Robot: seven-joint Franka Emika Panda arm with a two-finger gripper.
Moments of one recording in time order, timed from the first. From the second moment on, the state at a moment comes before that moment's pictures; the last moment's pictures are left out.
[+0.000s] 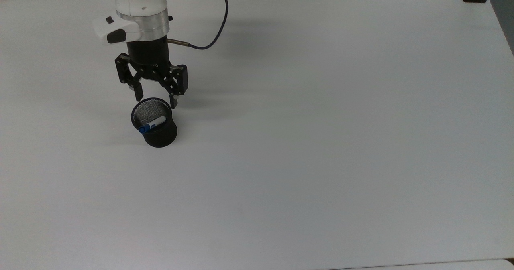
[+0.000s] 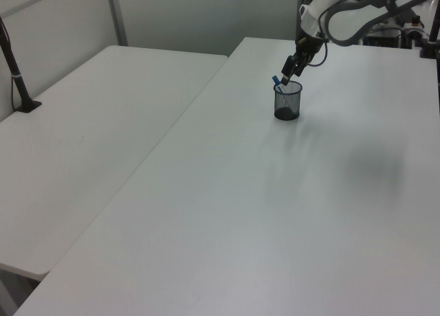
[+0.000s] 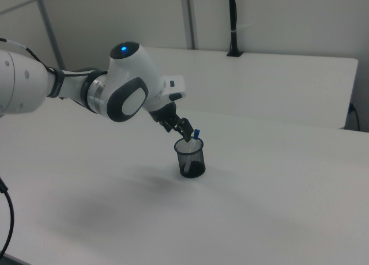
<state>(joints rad) 0.06 0.19 -0.21 -1.98 0.08 2.67 0.03</state>
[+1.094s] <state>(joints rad) 0.06 0.19 -0.21 -1.96 0.08 2.51 0.03</state>
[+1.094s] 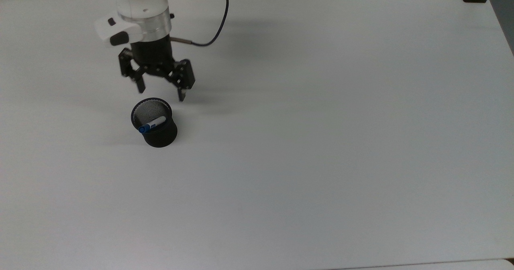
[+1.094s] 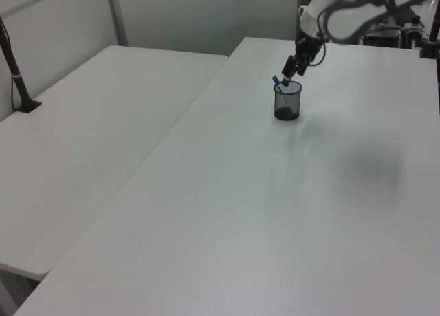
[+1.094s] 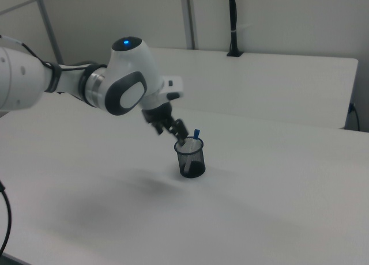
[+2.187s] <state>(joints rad) 0.06 0.18 -0.21 -1.95 0.08 2.38 0.03</state>
